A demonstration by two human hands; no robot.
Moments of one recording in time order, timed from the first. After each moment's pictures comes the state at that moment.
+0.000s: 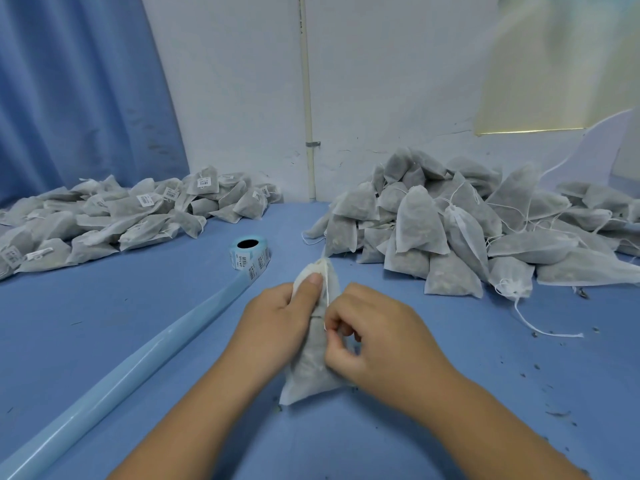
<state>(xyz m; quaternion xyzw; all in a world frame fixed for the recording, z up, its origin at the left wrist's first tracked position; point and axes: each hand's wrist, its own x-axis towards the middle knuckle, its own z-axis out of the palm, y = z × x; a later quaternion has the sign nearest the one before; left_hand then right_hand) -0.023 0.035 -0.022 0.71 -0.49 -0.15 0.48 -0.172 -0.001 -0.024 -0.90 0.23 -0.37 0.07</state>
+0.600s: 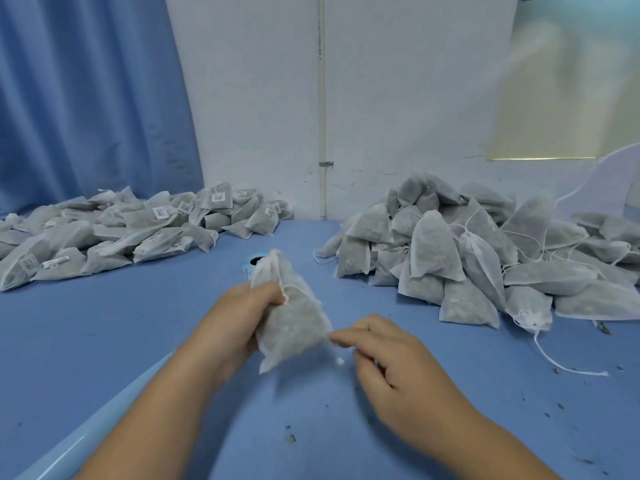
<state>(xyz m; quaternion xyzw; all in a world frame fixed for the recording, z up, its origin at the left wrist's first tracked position) 0.029 0.038 -0.001 0.61 -0.34 -0.38 0.61 -0.173 -0.010 -0.035 -0.89 0.22 -0.34 0.22</state>
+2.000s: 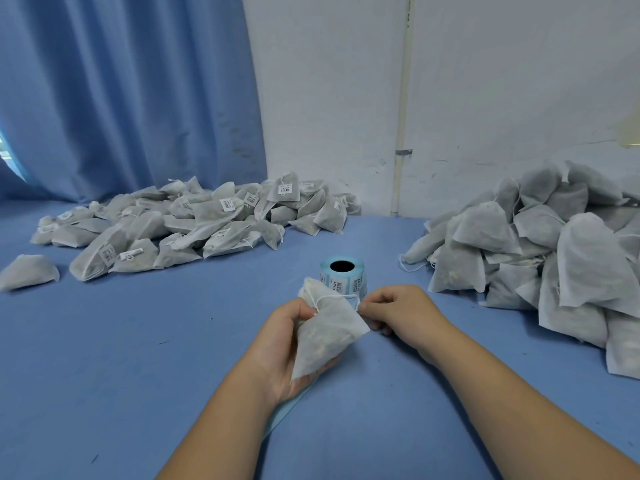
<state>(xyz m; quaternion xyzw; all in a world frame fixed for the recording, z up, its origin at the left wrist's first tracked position) 0.130 0.014 -0.040 0.39 -0.17 -0.59 0.69 0.012 -0.128 -0.054 -0.74 0.35 -0.29 0.50</state>
